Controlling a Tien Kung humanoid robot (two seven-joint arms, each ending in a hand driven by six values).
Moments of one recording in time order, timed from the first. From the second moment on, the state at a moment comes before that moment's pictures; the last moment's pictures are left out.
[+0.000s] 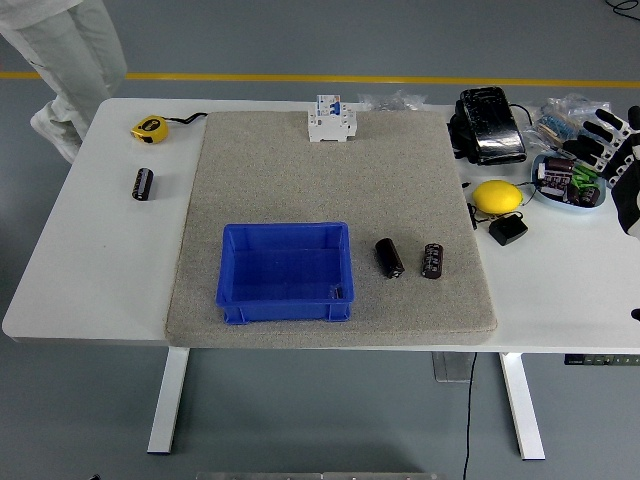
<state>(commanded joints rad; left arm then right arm) -0.15 0.09 -0.47 -0.20 0.27 0.33 0.05 0.25 -0.29 1.46 1.24 -1.05 -0.01 0.13</state>
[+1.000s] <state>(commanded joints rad) -0.16 0.09 -0.46 -0.20 0.27 0.34 0.05 0.47 -0.39 0.98 1.08 -1.84 -0.16 0.23</state>
